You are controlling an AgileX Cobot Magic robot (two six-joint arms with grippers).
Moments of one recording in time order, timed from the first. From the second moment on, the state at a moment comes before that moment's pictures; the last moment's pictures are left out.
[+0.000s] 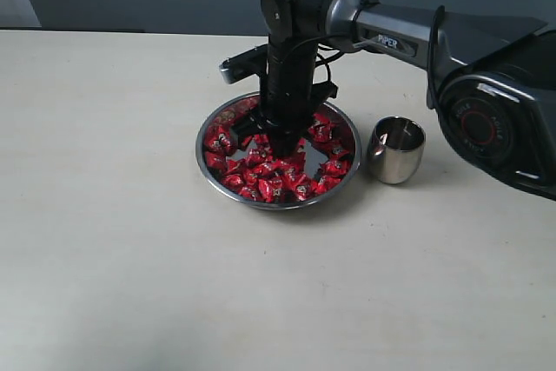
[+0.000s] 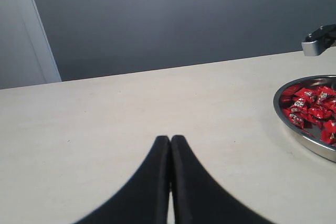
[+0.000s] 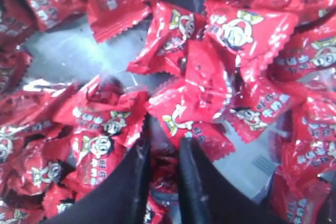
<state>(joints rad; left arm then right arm) -0.02 0.01 0.00 0.26 0.21 -0.20 0.58 2.44 -2.06 0.06 1.22 -0.11</state>
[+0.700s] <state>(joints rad) -0.02 0.01 0.00 0.26 0.21 -0.20 0.54 2.20 -2.06 -0.01 1.22 -0.09</state>
